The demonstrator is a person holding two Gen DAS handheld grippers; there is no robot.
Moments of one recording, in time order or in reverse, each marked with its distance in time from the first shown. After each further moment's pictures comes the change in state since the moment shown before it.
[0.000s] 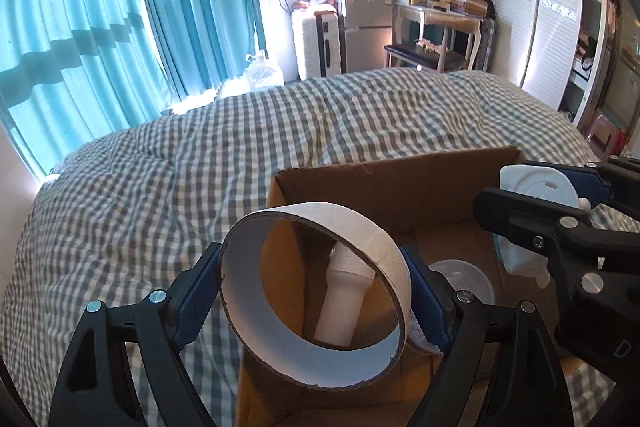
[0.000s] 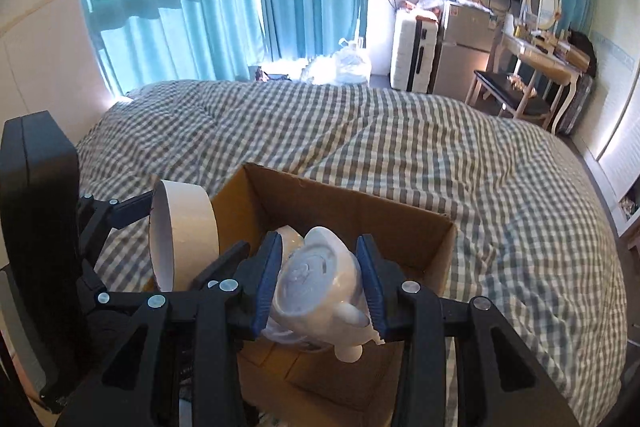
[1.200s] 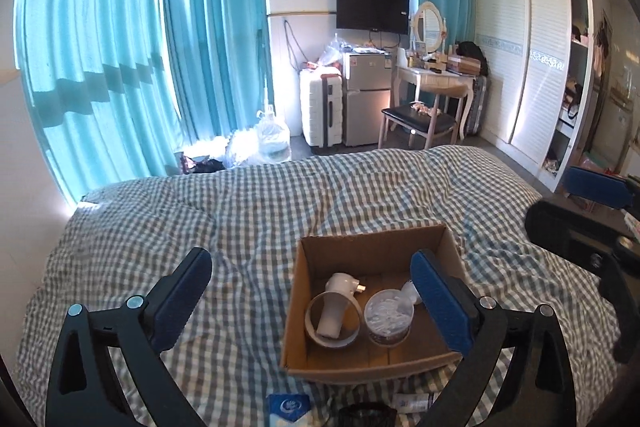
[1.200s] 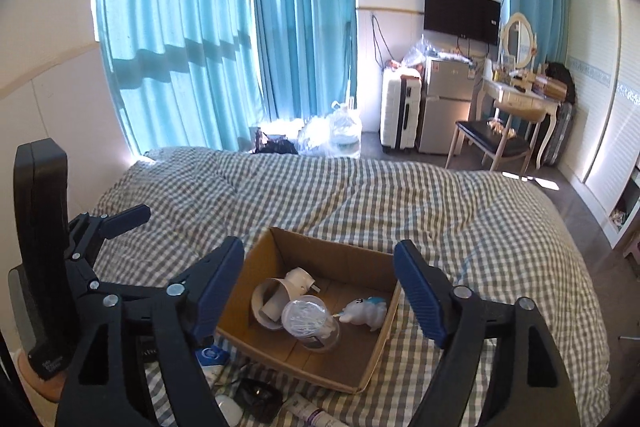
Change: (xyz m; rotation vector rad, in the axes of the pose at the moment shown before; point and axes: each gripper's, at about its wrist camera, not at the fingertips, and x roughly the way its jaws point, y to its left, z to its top) left arm -0.183 0.032 0.025 -0.060 -0.202 0.002; right arm -0.180 0.018 0.001 0.008 -0.251 -0.010
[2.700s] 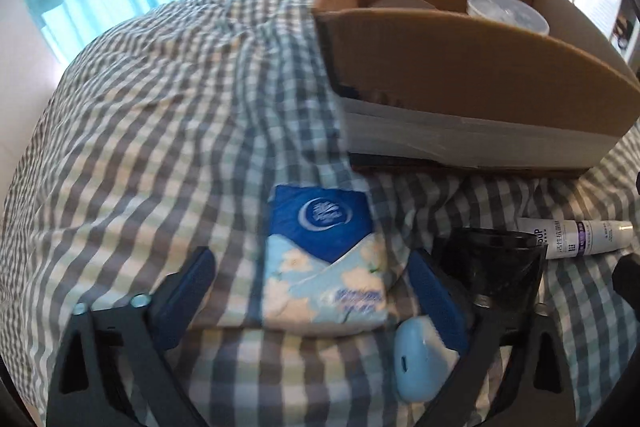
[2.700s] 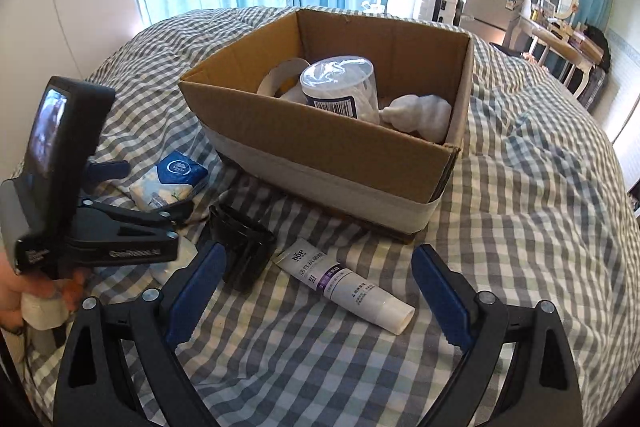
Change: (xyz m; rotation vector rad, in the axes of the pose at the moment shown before) left arm 0.123 0.003 -0.226 -0.004 0.464 0.110; right arm 0.094 0.012 -0.211 -0.090 0.340 0.056
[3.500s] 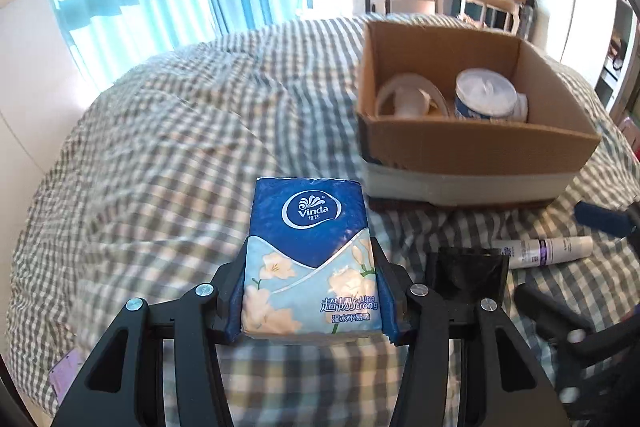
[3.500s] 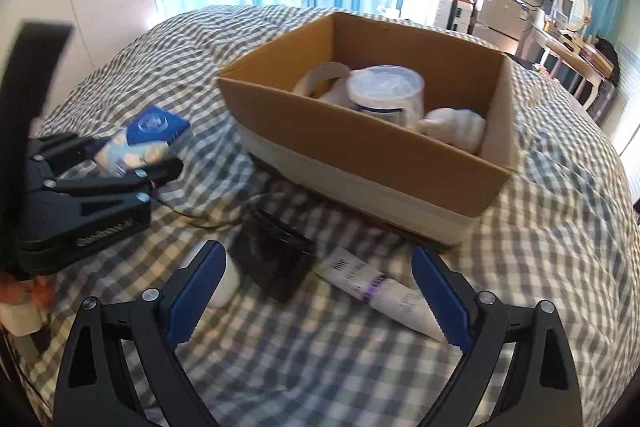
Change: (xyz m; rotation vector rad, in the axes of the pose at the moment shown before) left arm -0.078 0.040 -0.008 -0.043 -0.165 0.013; right arm 0.006 0.043 0.010 -0.050 -0.009 0.019
